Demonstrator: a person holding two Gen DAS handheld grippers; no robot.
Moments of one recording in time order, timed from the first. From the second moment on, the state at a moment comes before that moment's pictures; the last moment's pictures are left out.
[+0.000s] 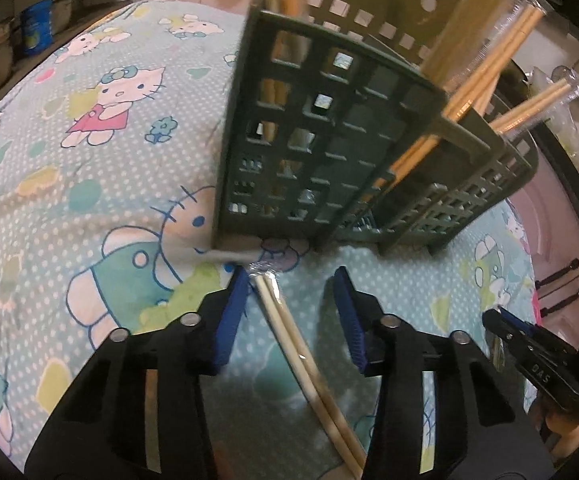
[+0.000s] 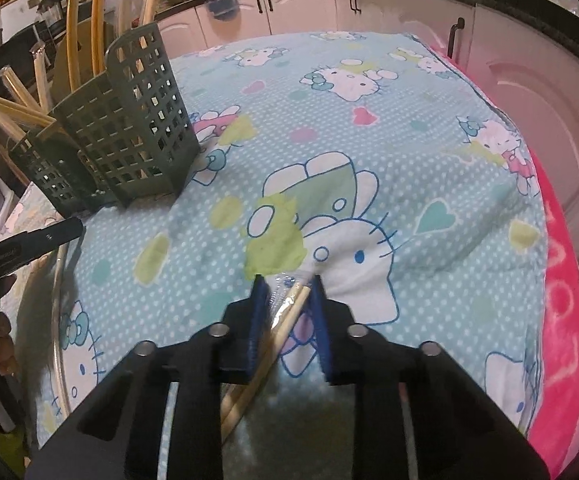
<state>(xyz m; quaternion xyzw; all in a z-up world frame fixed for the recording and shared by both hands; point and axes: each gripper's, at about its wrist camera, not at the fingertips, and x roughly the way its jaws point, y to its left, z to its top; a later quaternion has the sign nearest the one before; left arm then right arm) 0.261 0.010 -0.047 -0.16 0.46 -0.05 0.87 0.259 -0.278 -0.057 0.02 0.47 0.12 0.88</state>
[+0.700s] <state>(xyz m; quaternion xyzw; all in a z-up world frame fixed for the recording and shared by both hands) 0.219 0.046 0.013 -0.18 0.39 -0.10 0.90 0.221 -0.231 0.010 0.03 0.39 0.22 0.89</state>
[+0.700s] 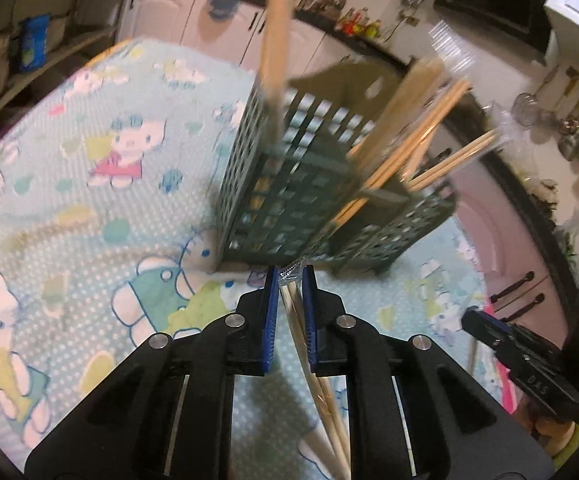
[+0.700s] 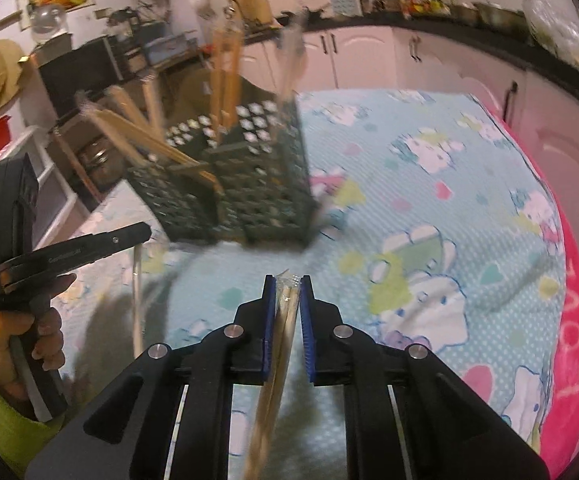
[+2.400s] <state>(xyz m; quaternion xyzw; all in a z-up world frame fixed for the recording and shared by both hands) 0.232 0.005 0.200 -0.13 0.20 -0.19 0.95 0.221 -0.221 0.164 0.04 0.14 0.24 0.96</state>
